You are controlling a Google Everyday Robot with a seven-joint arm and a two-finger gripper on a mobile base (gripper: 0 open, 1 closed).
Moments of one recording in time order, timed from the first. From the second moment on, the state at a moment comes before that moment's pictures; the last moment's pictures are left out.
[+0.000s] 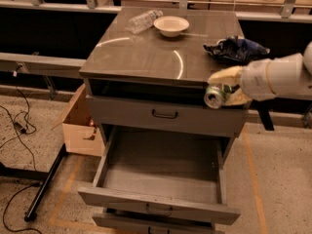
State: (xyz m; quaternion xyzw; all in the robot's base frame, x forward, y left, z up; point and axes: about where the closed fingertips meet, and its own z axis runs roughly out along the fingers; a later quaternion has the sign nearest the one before) arm 0.606 -0.194 0.848 -0.86 0.27 -0.18 0.40
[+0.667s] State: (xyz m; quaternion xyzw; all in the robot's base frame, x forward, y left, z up) arm 0.700 -0.170 0.912 -0.87 0.24 -0.21 0.38
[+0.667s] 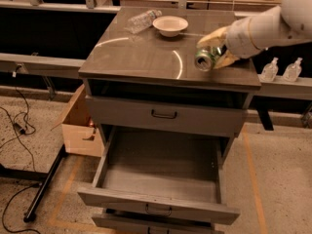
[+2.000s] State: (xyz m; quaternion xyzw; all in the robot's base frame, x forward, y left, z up) arm 0.800 -0.098 0.908 -0.93 0.16 -0.19 0.27
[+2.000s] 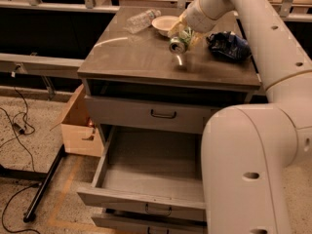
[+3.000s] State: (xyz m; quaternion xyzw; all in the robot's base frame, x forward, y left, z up) arm 0.820 -0.087 0.868 -0.95 0.14 -0.18 0.23
